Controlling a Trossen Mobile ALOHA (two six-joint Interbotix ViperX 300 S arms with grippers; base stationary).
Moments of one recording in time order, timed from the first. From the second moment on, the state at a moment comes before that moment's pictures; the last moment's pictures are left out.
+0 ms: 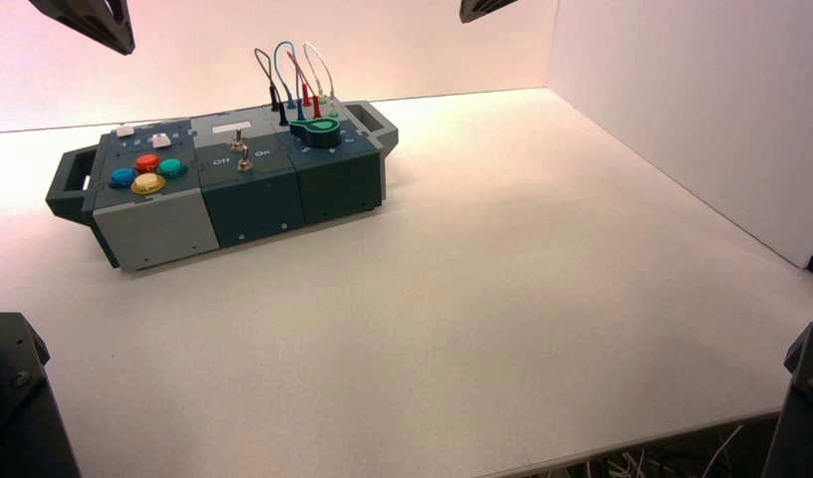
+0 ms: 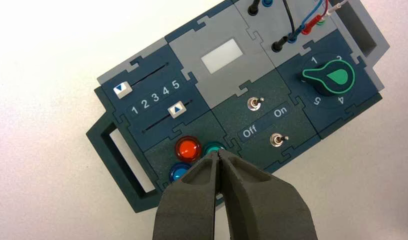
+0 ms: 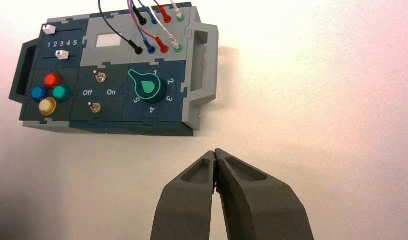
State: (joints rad) left arm -0.02 -0.39 0.78 -0.12 0.72 0.17; right arm 0.54 -0.20 0.60 0.21 0.50 -0.02
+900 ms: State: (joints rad) left arm -0.01 -0.39 0.78 -0.12 0.72 0.18; right arm 0.54 -0.20 0.59 0.21 0.53 -0.02
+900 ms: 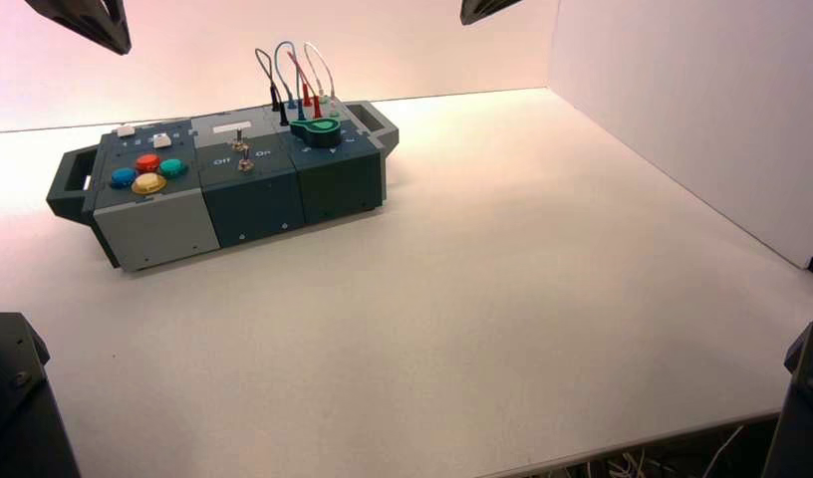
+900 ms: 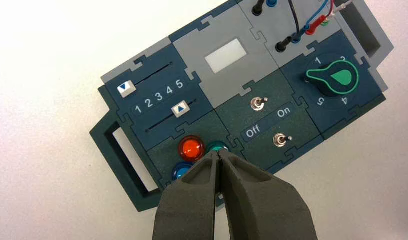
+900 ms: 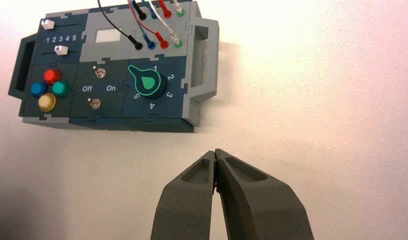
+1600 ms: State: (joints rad) left arm 0.02 -0.17 0.58 -0.13 0.70 0.16; right arm 0.54 0.03 0.30 0.21 0.59 -0.03
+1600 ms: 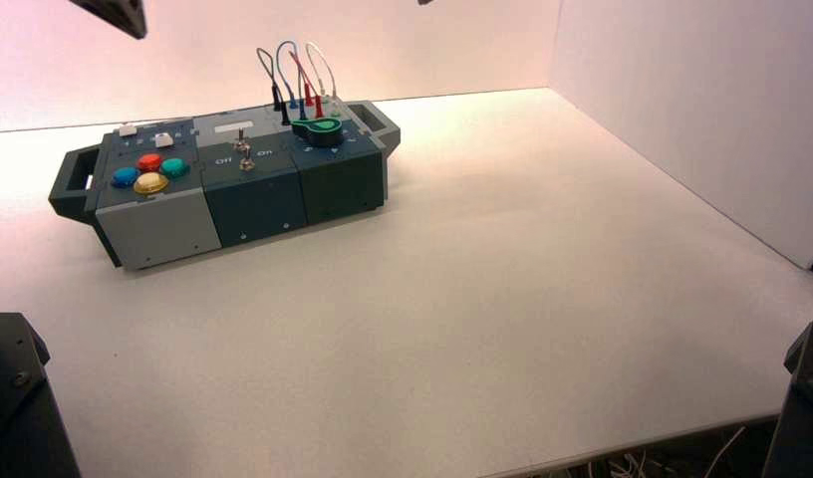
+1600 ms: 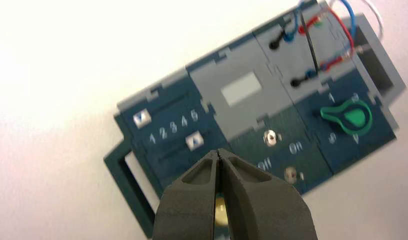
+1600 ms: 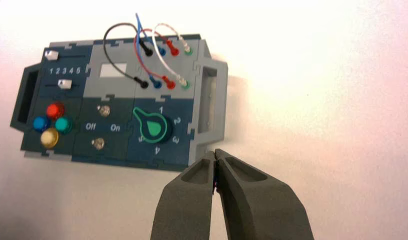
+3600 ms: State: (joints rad) left arm 0.02 0.42 0.27 -0.35 0.62 0.29; right arm 0.44 0.10 0.25 0.17 0.62 -0.03
